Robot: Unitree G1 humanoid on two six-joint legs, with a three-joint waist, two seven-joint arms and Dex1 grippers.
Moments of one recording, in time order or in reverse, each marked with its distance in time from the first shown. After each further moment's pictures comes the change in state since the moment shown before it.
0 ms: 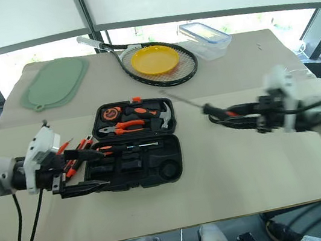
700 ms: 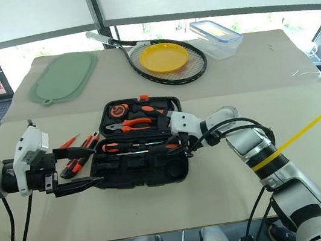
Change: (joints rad) left arm 0.013 0.020 0.058 -0.013 -0.038 0.002 0.089; right arm -0.254 0.338 0.466 0.268 -0.448 -0.212 -0.047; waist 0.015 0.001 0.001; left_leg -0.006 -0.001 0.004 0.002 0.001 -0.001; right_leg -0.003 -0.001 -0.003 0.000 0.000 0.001
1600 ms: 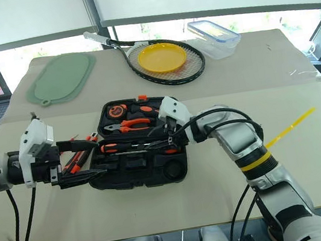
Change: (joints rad) left arm -0.058 0.000 -0.079 0.043 0.027 -0.043 0.009; right arm 0.003 0.112 -0.097 -0.115 0.134 0.273 -0.112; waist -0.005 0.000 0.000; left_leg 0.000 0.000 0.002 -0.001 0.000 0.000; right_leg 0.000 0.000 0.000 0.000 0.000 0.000
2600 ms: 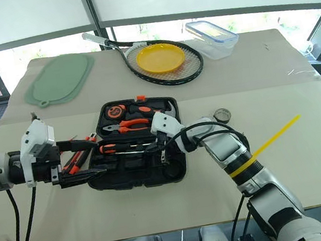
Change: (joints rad) left arm -0.002 -0.006 -0.009 0.017 0.021 -0.018 0.000; right arm 0.012 0.058 0.094 0.101 -0.104 -0.113 -0.033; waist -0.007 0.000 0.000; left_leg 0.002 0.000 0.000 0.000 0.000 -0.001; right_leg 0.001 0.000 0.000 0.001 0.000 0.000
